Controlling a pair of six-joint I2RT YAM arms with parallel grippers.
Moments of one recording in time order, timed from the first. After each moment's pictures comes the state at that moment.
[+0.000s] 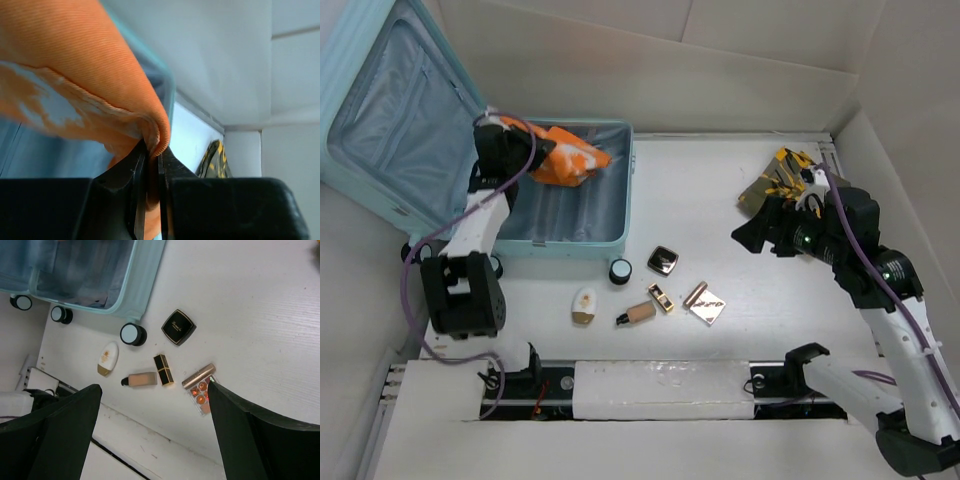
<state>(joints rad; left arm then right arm) 0.06 1.68 1.40 0.01 0.31 -0.89 0.33 0.86 1.24 -0.85 -0.26 0.47</state>
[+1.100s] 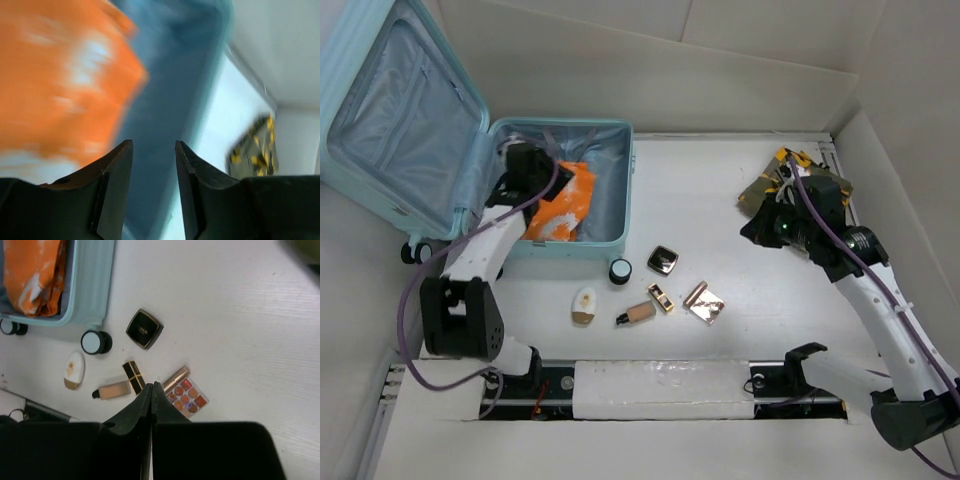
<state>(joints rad) -0.05 1.42 1.13 -0.22 0.04 -0.89 0.34 1.01 1.16 -0.80 -0.17 0.46</state>
